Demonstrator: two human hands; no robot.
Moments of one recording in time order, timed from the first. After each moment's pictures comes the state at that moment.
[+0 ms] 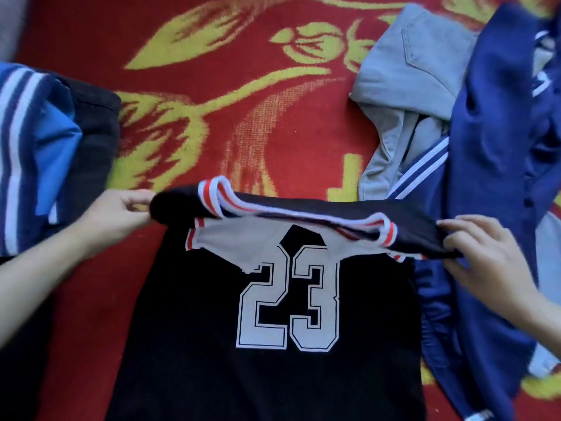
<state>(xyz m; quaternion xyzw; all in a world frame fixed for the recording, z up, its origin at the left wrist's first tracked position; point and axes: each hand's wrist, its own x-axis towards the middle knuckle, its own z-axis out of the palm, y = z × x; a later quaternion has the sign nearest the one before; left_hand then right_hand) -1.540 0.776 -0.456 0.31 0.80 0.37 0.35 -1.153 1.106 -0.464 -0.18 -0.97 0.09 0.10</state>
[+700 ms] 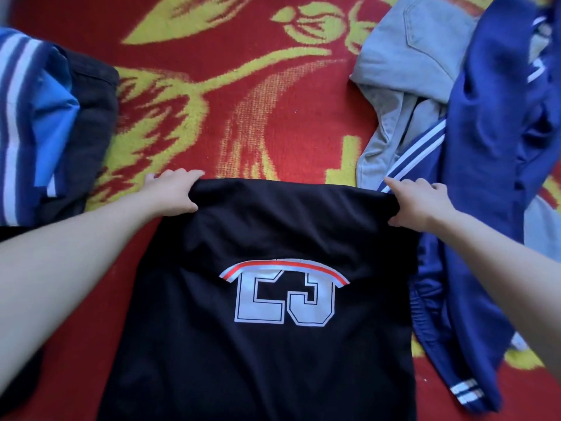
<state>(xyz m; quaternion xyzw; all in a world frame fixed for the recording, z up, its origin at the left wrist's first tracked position) -1.518 0.833 -0.493 0.34 0.87 -0.14 0.33 -1.245 1.099 -0.469 -0.34 -0.87 0.07 -0.34</state>
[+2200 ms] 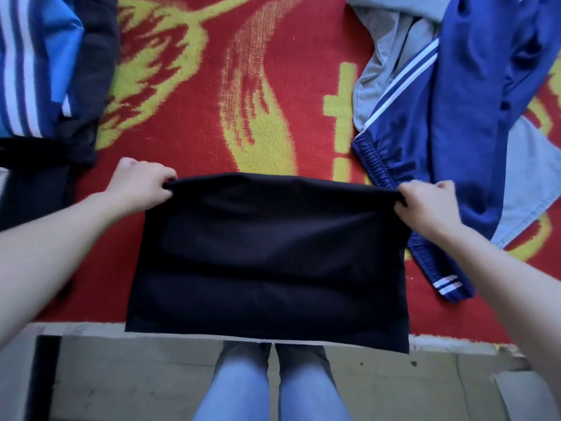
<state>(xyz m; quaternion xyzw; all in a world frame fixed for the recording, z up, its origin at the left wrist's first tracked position) -1.450 0.708 -0.481 0.43 0.86 -0.16 0.21 -1.118 1.003 -0.474 -0.32 -0.93 0.01 -0.19</state>
